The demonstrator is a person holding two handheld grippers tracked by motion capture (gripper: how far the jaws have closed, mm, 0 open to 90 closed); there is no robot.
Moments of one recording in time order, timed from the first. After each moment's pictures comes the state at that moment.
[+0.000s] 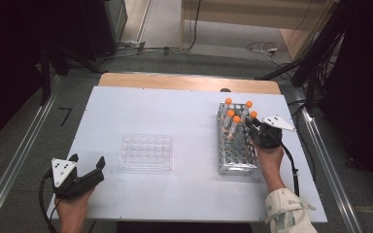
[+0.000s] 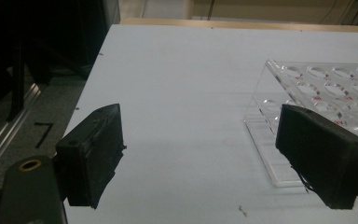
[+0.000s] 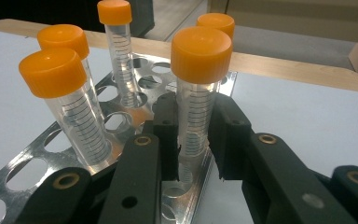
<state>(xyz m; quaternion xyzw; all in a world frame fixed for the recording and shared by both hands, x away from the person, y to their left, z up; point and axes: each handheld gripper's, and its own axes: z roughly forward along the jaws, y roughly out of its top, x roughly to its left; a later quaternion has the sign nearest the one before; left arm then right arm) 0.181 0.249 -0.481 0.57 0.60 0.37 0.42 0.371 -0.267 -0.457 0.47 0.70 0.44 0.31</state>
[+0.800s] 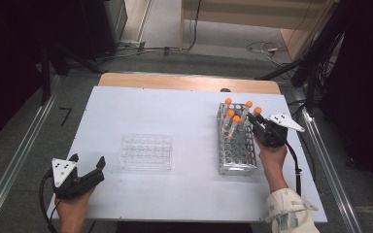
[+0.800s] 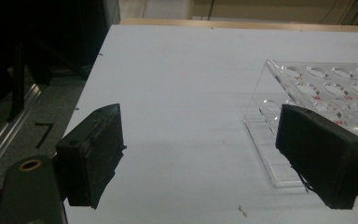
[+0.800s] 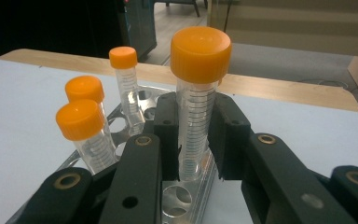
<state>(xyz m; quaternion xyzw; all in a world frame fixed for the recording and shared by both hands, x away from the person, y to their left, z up) 0.181 0.249 -0.481 0.57 0.60 0.37 0.42 0.364 -0.271 -0.437 0.47 0.67 0.48 0.32</state>
